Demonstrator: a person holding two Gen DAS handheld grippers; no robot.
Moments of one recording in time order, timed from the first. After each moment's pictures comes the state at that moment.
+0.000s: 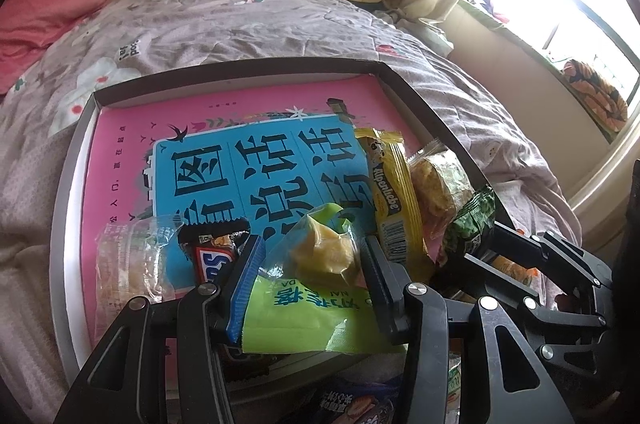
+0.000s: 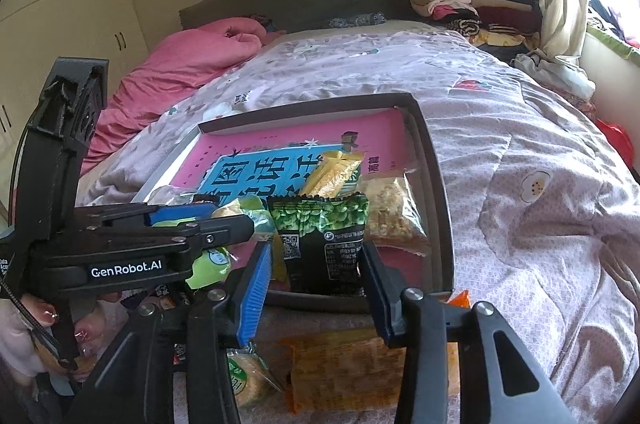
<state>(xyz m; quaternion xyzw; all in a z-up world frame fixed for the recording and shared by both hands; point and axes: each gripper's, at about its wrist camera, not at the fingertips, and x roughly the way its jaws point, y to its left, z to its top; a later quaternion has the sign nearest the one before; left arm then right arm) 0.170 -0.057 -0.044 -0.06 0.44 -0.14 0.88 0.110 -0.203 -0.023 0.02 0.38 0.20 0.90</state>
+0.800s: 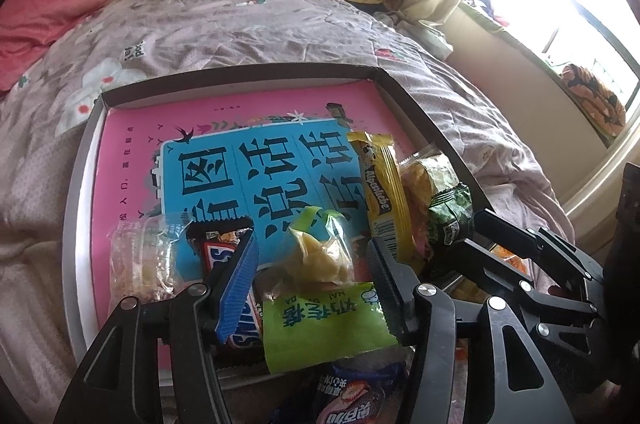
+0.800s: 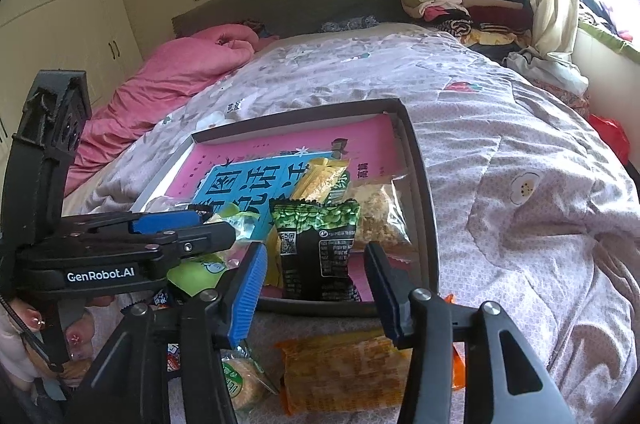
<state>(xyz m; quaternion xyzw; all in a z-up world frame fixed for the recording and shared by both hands) 0.164 -0.052 -0.033 -0.07 0.44 -0.14 0.88 0.112 -0.210 -0.018 0.03 0.37 0.19 0.91</state>
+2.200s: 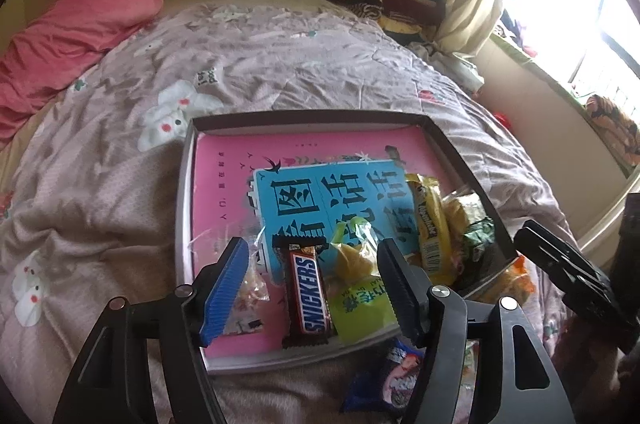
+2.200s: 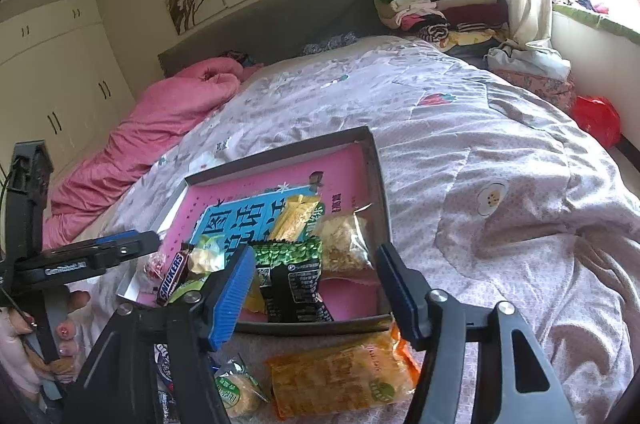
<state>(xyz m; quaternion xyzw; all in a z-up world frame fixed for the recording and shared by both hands) 0.144 -0.001 0.004 -0.07 0.41 -0.07 0.91 0.109 -0.243 0.002 0.10 0.35 0.17 0.92</state>
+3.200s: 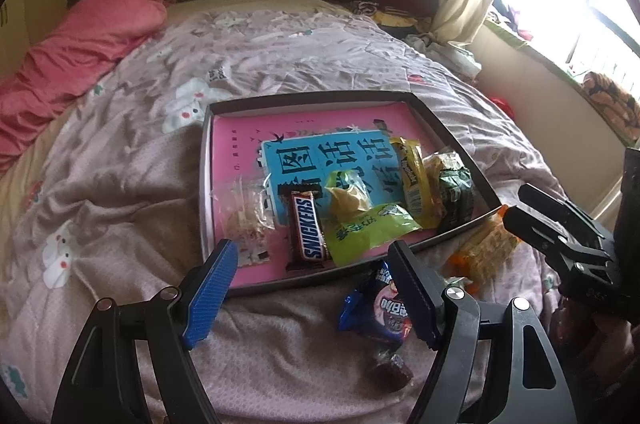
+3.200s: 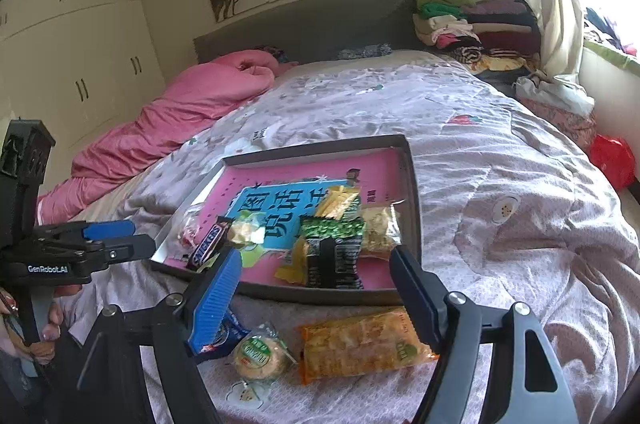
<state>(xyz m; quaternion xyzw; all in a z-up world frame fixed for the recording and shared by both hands) 0.083 -0.008 0.013 -0.04 0.41 -0.06 0.91 0.070 -0.223 0.016 0.03 0.32 0.22 0.92</state>
